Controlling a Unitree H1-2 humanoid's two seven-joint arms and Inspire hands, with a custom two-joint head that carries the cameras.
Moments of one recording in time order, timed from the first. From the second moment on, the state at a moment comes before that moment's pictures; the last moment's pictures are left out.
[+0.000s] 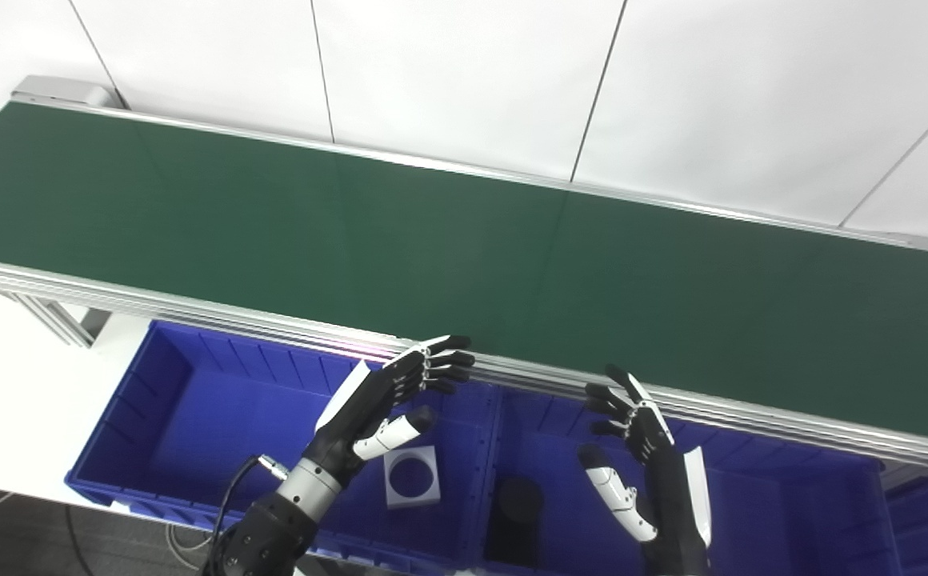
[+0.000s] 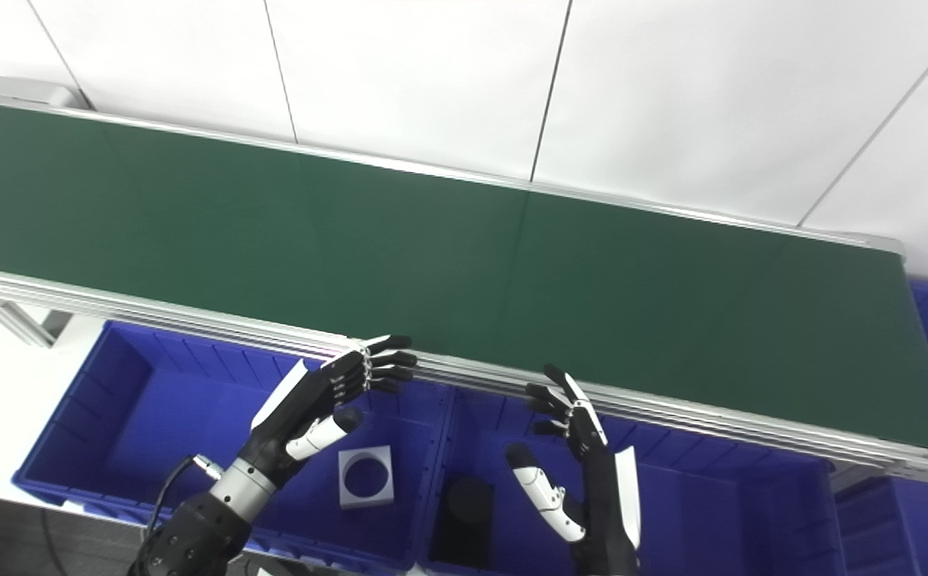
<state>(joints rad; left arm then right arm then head) 0.21 0.10 -0.18 0.09 0.04 -0.38 -0.25 0.33 -0.02 0.26 0.00 -0.28 -0.41 -0.16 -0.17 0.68</state>
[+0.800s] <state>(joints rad) 0.19 0.17 -0.13 0.15 -0.05 -0.42 -0.29 0.27 -0.02 0.38 0.09 -0.32 -0.41 -0.33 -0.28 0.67</state>
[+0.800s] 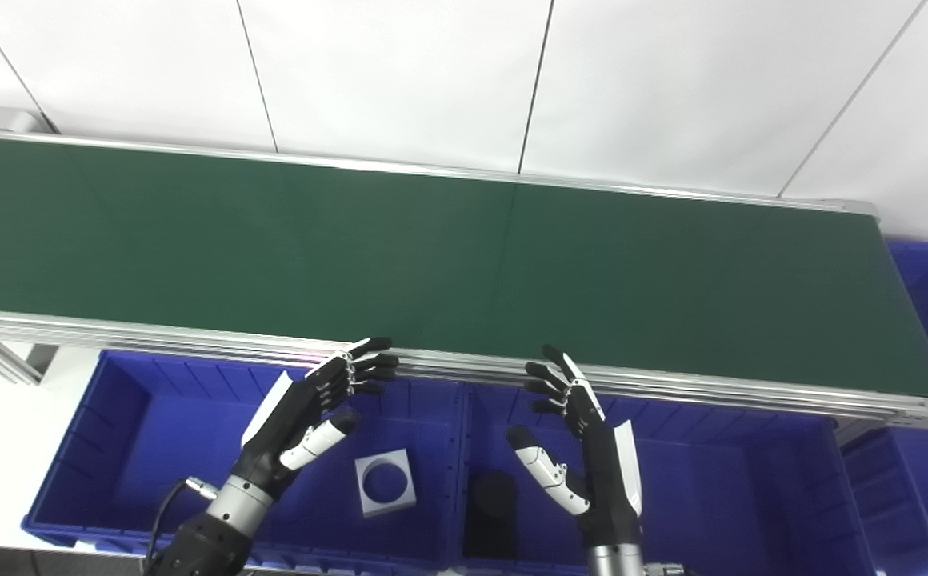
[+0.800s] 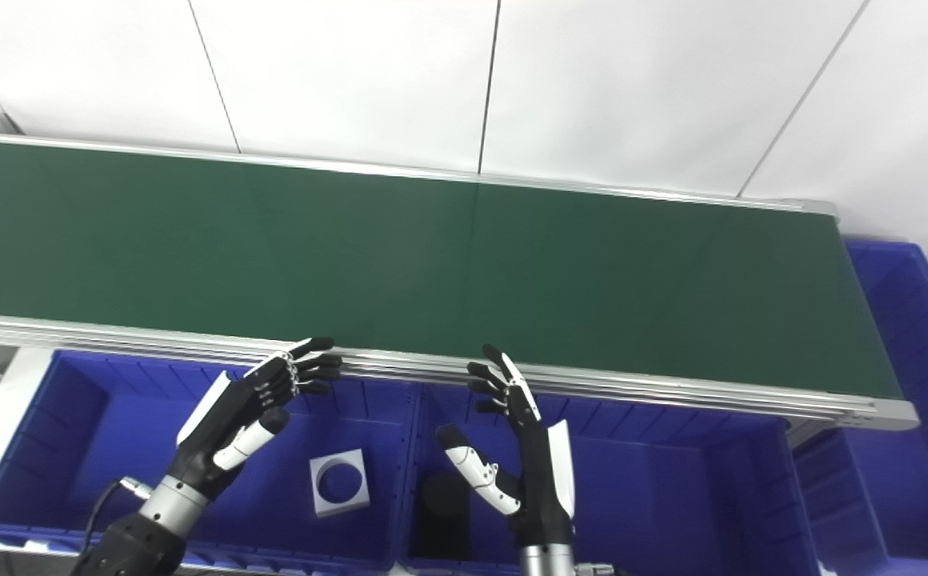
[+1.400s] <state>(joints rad) 0.20 0.12 -0.13 0.14 -0.05 -0.43 -0.28 0.27 -0.05 0.37 0.09 -0.30 -0.41 -0.29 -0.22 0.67</state>
